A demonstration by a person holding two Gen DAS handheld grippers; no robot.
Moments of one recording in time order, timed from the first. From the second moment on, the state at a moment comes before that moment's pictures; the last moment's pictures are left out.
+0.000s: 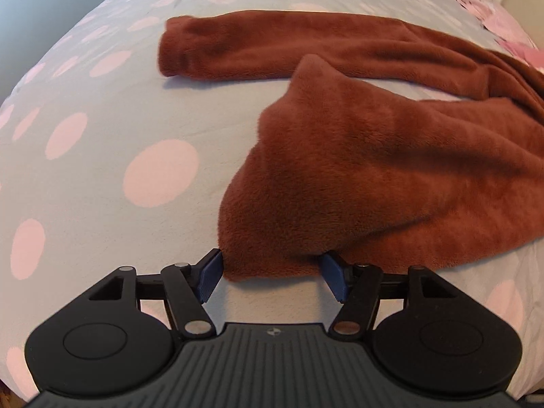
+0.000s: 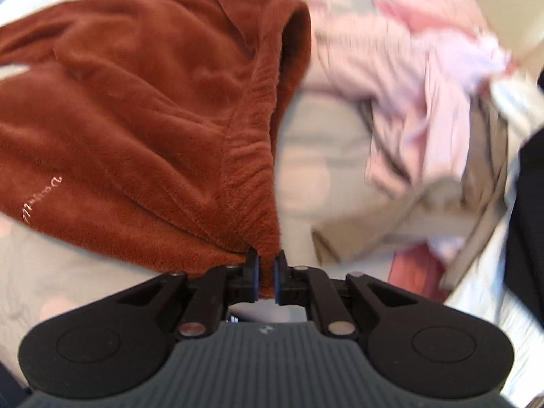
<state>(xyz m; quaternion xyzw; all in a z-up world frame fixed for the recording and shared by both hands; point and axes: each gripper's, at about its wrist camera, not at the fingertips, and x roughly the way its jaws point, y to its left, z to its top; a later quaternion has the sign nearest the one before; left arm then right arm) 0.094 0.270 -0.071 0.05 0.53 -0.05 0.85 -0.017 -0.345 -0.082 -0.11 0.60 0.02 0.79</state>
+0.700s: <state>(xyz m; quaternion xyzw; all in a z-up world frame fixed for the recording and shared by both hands) 0.045 0.145 0.015 0.14 0.35 -0.20 0.90 -0.041 -0.242 -0.016 -0.21 0.49 0.03 0.84</state>
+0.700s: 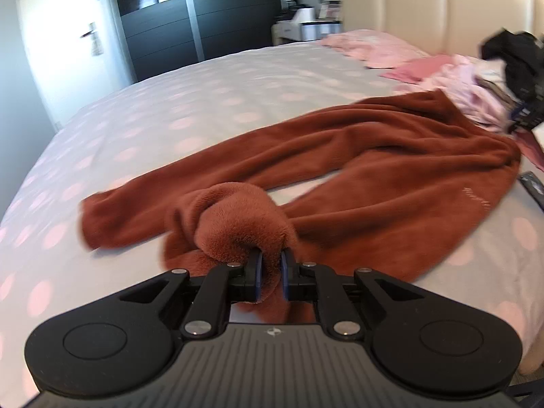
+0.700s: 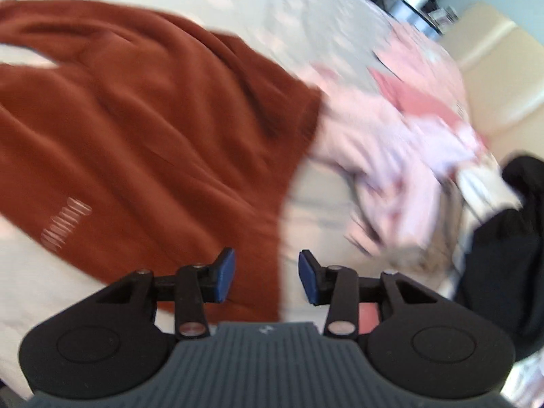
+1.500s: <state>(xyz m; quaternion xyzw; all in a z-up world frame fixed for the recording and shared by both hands) 0.023 0.097 0.006 -0.02 0.39 -0.17 0.90 -0.074 -0.011 -0.007 -0.10 0.36 0.32 0.87</state>
